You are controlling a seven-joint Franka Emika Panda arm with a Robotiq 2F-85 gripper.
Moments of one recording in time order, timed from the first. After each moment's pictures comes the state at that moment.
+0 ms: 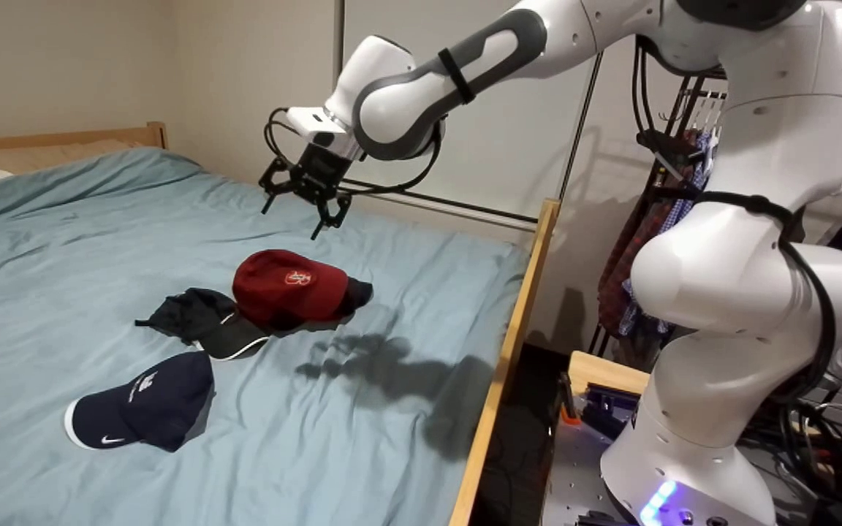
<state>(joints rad) -1.23 0.35 1.23 -2.15 -0.25 2.71 -1.99</state>
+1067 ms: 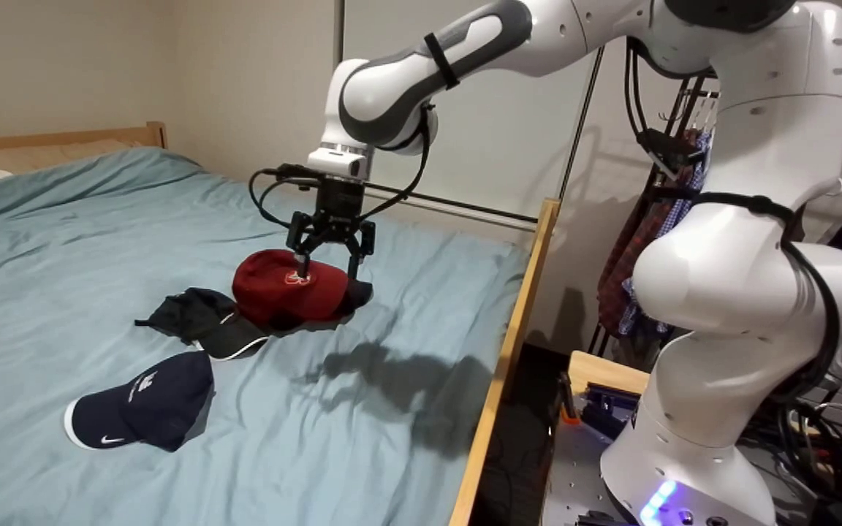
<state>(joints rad) -1.14 0.37 1.15 -2.10 -0.06 2.21 -2.62</state>
